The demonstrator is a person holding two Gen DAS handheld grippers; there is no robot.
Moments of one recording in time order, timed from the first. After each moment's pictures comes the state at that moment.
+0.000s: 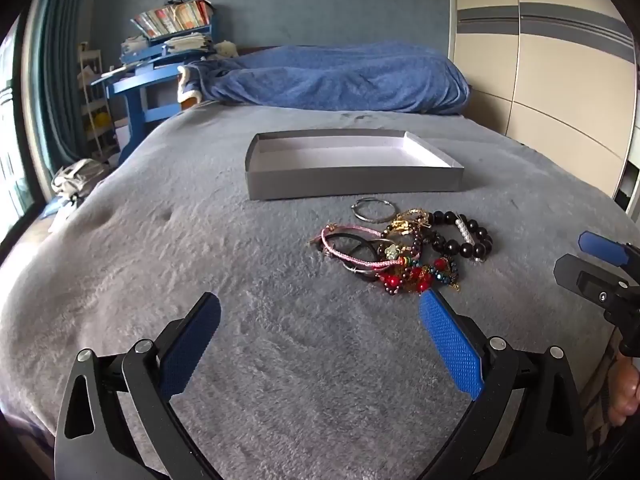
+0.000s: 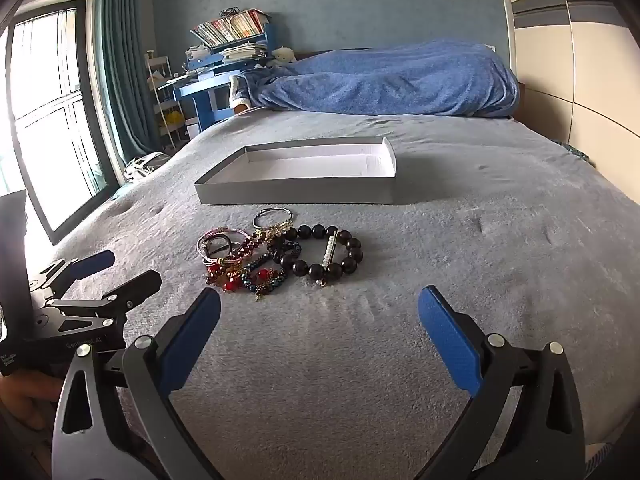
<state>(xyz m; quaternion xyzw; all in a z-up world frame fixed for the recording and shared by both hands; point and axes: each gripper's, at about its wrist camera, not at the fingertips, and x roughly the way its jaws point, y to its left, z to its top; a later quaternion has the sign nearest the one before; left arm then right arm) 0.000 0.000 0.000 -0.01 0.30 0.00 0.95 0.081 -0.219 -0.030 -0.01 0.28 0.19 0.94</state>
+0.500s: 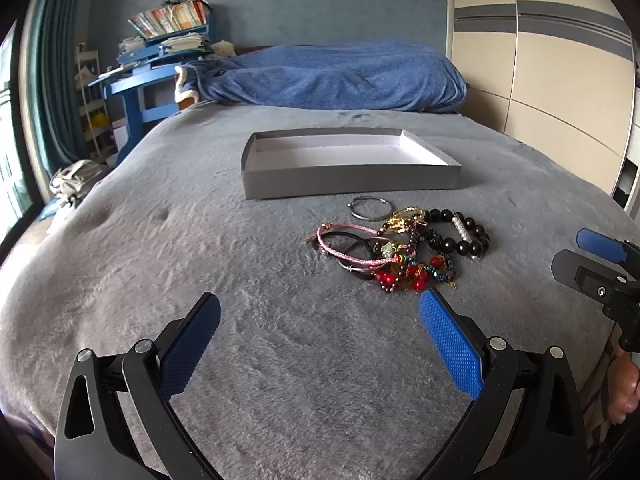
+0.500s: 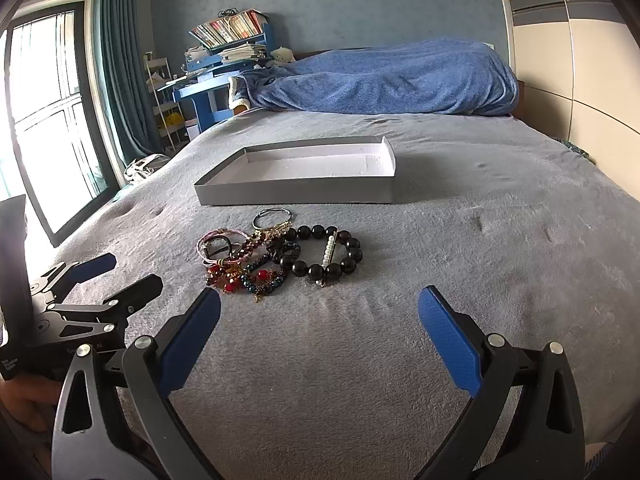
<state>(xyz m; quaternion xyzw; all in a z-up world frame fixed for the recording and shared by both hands) 0.000 -0.006 -0.001 -0.01 0.31 0.00 0.95 0.082 -0.219 -0.030 0.00 0.28 0.19 0.94</state>
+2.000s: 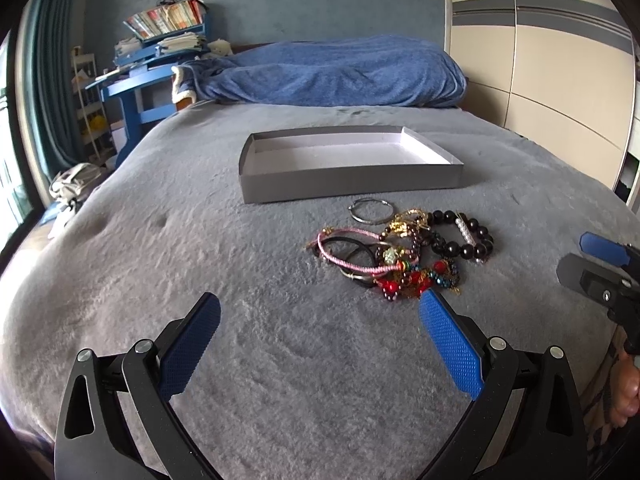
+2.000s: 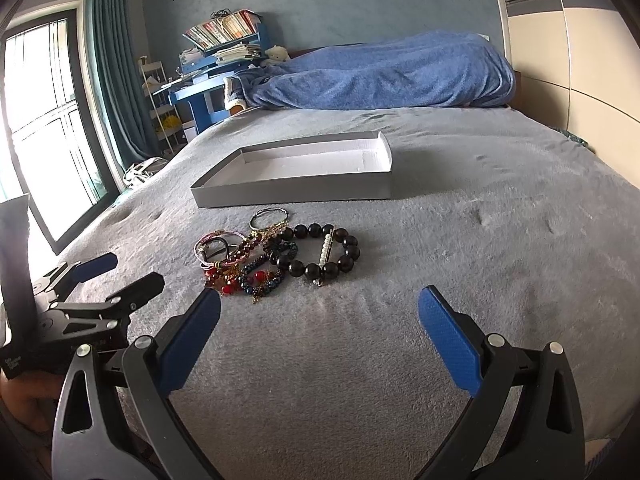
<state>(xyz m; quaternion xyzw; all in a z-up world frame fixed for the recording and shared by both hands) 0.012 -0.001 0.001 0.01 0.30 0.00 0.95 0.086 -0.224 -0.034 0.02 0.29 0.19 0.94</state>
